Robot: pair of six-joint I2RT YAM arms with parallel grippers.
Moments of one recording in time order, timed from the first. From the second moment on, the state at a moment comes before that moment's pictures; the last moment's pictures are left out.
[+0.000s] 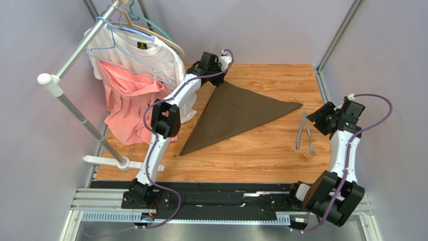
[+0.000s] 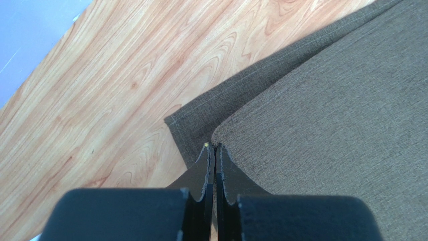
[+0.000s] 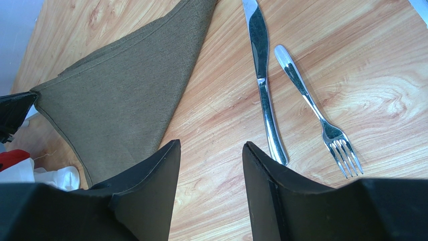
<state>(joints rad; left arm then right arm) -0.45 2.57 2.45 -0.53 0.31 0.30 -0.50 1.16 0.92 -0.53 -0.33 0.44</state>
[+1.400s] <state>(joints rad) -0.43 2.61 2.50 -0.53 0.29 0.38 -0.50 1.17 0.92 -0.53 -0.32 0.44</state>
